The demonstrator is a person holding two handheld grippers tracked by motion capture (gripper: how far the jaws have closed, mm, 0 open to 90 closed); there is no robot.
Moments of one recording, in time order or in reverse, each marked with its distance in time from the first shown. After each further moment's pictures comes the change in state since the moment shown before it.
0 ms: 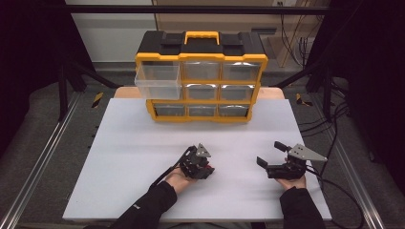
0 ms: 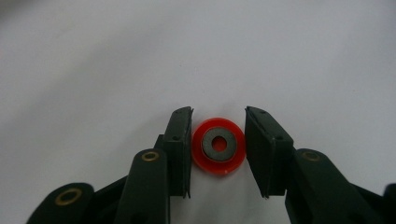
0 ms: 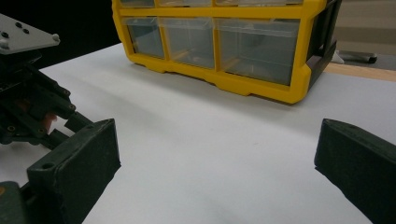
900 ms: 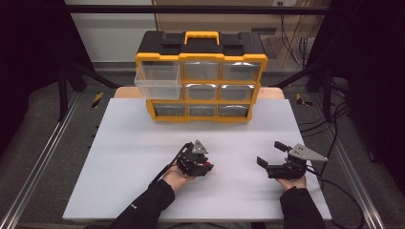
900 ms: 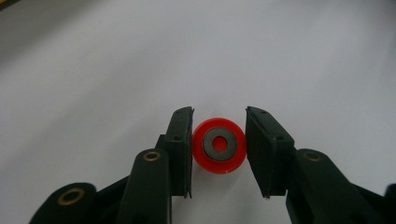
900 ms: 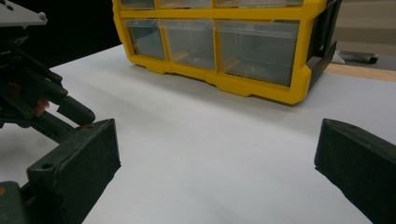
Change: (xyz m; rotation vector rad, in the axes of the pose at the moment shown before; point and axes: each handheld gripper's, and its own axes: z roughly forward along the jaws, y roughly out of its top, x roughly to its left) left arm 0.002 0.007 -0.021 -0.054 0.000 -0.010; right arm 0.000 0.000 -0.001 -0.004 0.002 0.004
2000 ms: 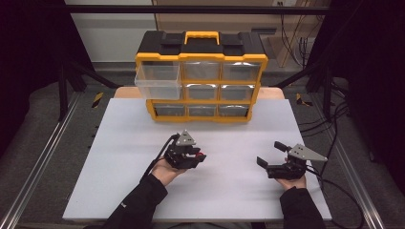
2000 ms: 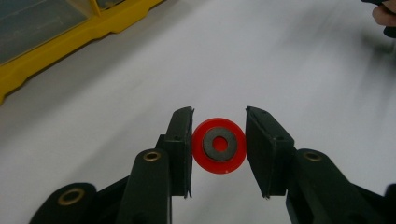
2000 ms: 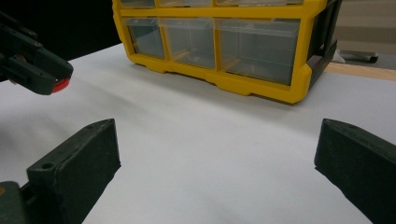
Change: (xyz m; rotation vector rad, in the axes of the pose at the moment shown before) left arm 0.016 0.008 -0.048 -0.115 0.019 -0.017; right arm 0.000 0.000 0.000 0.003 -0.001 -0.002
